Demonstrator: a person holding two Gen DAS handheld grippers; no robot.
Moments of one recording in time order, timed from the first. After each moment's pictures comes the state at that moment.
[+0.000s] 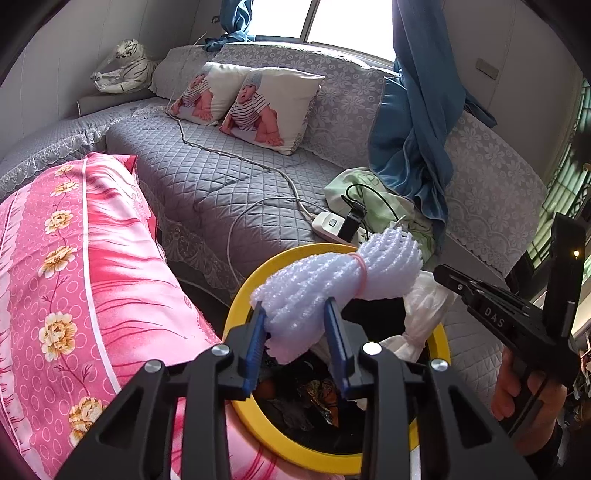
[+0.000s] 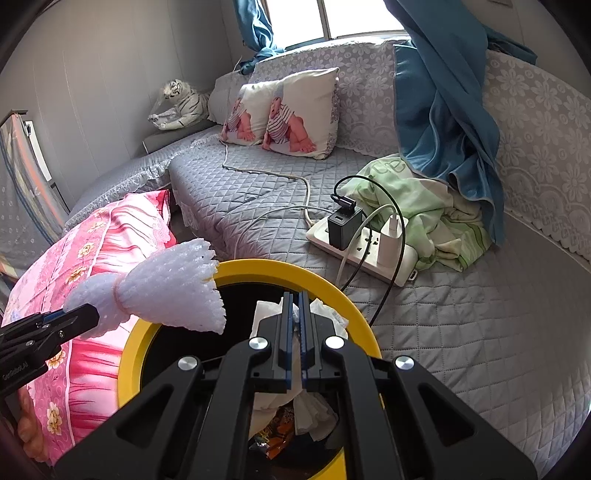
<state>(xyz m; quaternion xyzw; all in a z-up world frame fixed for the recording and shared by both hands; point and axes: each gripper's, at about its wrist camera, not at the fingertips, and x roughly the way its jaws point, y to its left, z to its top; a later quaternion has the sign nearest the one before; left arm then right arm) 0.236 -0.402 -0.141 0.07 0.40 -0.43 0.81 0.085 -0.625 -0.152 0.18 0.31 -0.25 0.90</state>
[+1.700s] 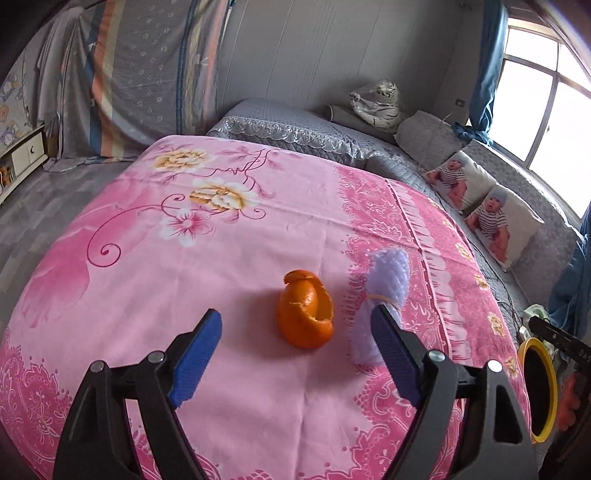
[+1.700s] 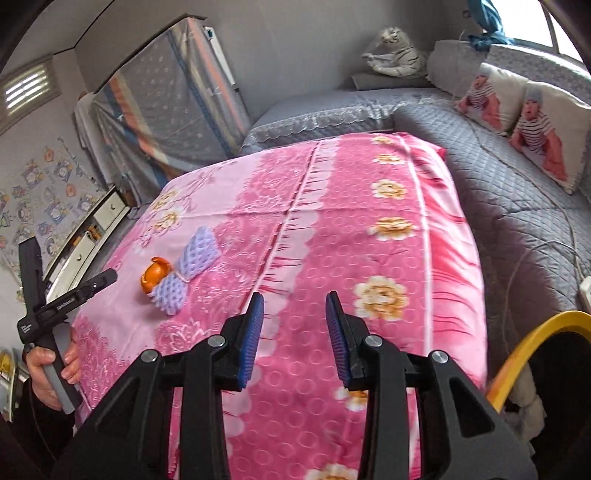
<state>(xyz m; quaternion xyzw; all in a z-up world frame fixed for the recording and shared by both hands) 0.304 0.068 -0.131 -0.11 0.38 -0.07 0.92 0.261 -0.330 -0.117 0.10 0.38 0.14 0.91</state>
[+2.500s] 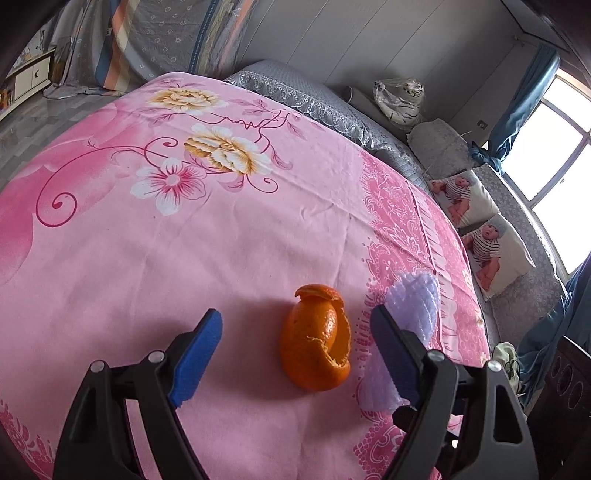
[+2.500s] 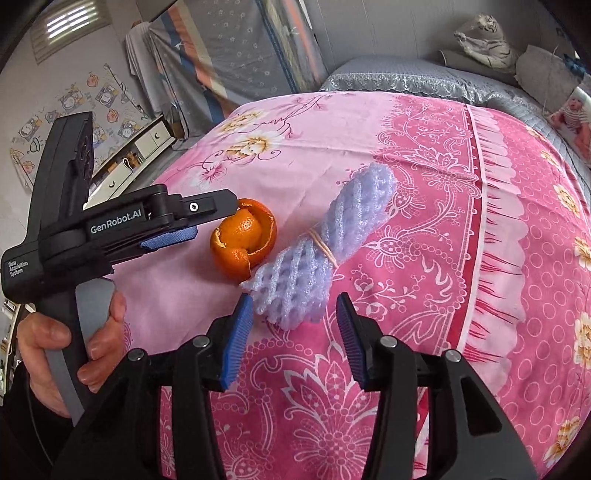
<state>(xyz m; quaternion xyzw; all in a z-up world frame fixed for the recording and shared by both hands) 0.361 0.080 -0.173 -0.22 0.43 -0.08 0.87 0.317 -0.150 -0.173 0.02 0.44 0.24 0.87</state>
